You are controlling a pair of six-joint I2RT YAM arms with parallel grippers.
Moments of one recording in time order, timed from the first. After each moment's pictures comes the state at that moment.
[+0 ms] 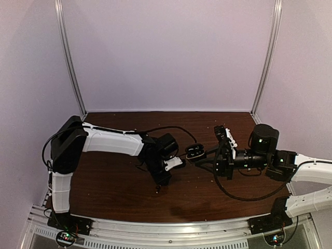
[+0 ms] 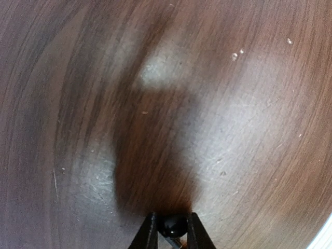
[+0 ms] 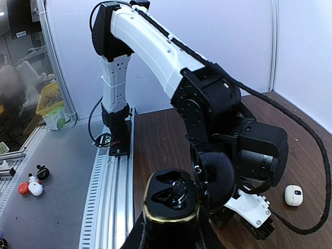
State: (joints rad) left arm -1.00 2.08 1.48 -0.71 0.13 0.11; right arm 0.92 0.95 0.62 0.19 -0.52 0.05
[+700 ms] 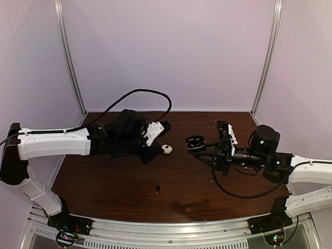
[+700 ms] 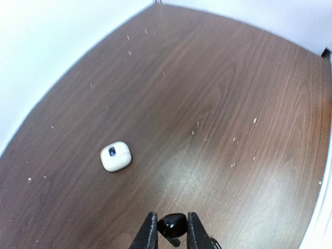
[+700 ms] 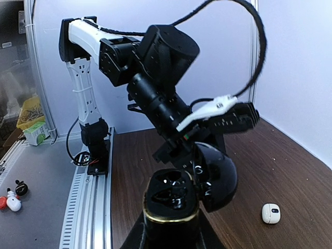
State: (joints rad) left arm -0.99 1.56 1.16 -0.30 -0.04 0.07; right arm 0.92 0.97 0.58 0.36 -0.42 0.05
